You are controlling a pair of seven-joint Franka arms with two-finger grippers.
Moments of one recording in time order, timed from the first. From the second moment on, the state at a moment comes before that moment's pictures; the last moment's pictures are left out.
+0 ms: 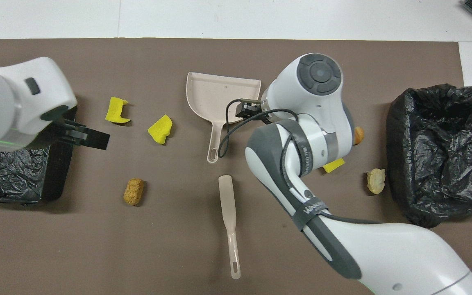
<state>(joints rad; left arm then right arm) -0.31 -0.03 -0.01 -1.62 0.01 1.67 0.00 0.48 0.51 -0.04 -1.46 0.15 2.07 0.57</state>
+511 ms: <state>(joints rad) -0.53 -0.17 -0.02 -1.99 0.01 1.84 -0.29 0.55 0.65 -0.01 -1.31 0.15 2.06 0.68</state>
